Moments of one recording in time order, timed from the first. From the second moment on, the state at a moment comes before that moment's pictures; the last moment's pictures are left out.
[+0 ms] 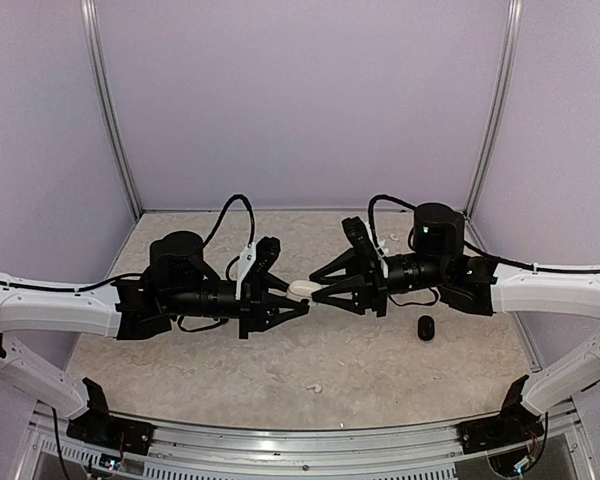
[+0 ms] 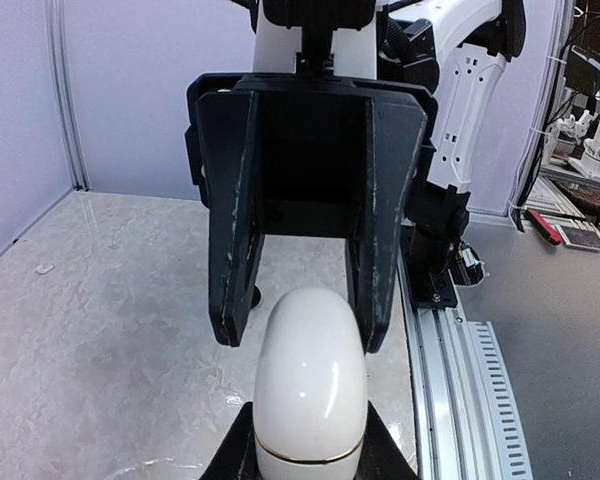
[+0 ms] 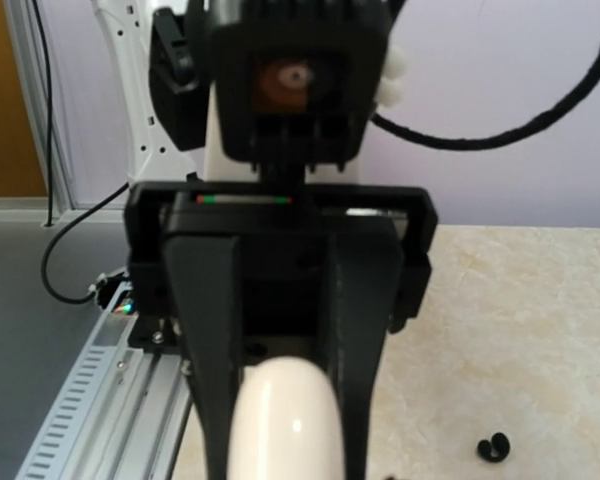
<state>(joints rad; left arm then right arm) -0.99 1.32 0.76 0.41 0.47 0.03 0.87 1.34 0.87 0.33 -0.78 -0.12</state>
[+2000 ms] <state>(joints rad) -1.01 1.33 0.76 0.50 0.42 0.04 0.87 1.39 0.83 0.52 -0.83 0.02</state>
